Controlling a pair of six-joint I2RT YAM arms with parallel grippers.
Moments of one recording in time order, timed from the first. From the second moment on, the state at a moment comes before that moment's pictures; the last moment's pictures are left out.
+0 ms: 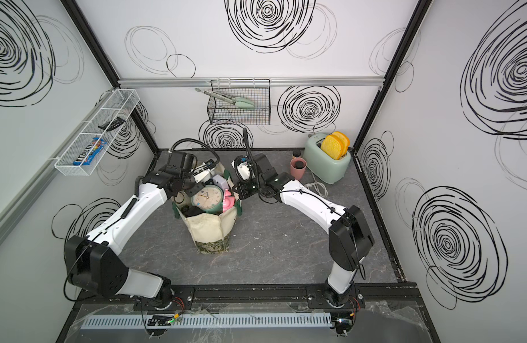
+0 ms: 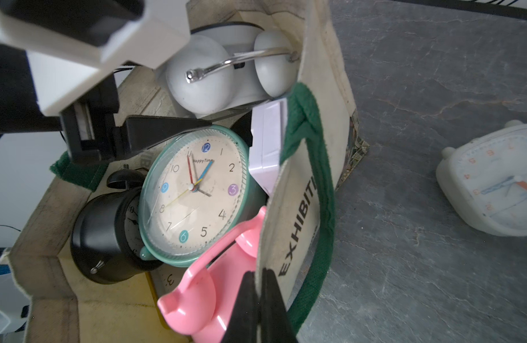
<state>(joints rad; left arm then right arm) -0.25 1.46 1.29 -0.73 -0.15 0.66 0.72 1.72 1.44 -0.40 -0.39 0.25</state>
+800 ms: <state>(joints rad) -0.18 0.97 1.22 -0.62 -0.28 -0.15 0.71 1.69 1.39 -0.36 -0.38 0.28</state>
